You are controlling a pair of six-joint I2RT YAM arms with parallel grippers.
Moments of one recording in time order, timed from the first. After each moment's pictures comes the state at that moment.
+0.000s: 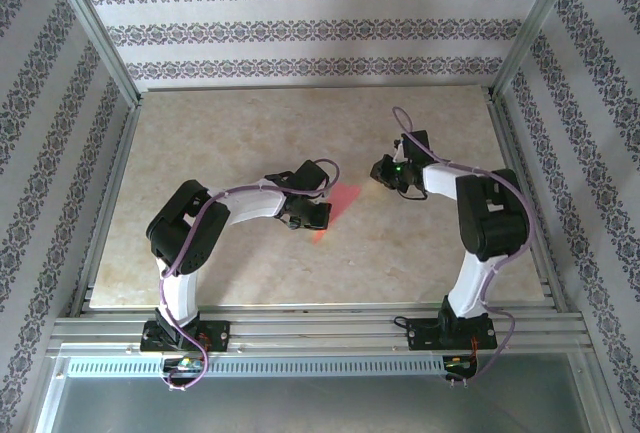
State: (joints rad) left arm -0.68 1.93 1.20 -0.45 0.27 -0.52; right arm 0.16 1.82 1.00 -0.09 -0.41 0.65
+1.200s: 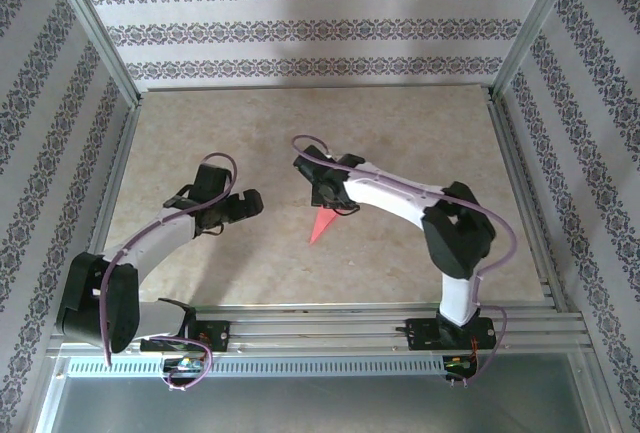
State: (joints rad) left arm -0.23 1.29 0.69 -0.38 0.10 -0.56; right arm 0.80 1.92 1.47 -0.86 0.29 0.87
